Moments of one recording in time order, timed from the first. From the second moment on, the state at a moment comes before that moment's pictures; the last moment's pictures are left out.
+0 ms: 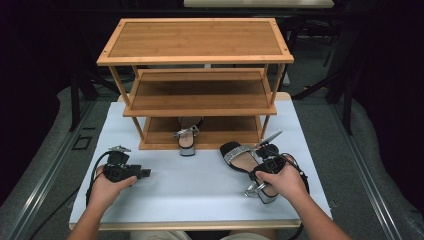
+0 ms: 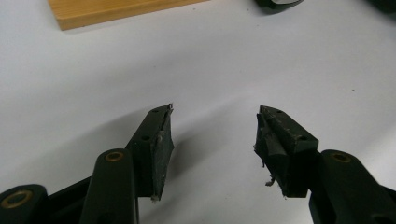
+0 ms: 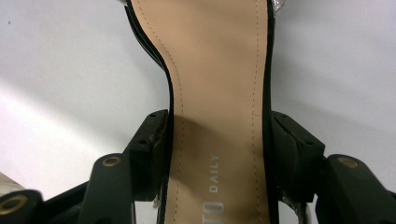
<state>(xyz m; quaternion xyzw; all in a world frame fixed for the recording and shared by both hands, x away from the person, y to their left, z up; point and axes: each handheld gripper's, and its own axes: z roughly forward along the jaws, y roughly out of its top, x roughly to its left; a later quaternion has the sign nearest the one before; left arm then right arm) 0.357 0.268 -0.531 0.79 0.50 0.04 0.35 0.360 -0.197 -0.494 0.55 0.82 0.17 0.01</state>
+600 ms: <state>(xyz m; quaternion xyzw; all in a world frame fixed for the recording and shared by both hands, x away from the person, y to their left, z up) 0.354 0.266 -0.531 0.79 0.50 0.04 0.35 0.388 -0.192 -0.486 0.58 0.80 0.18 0.02</state>
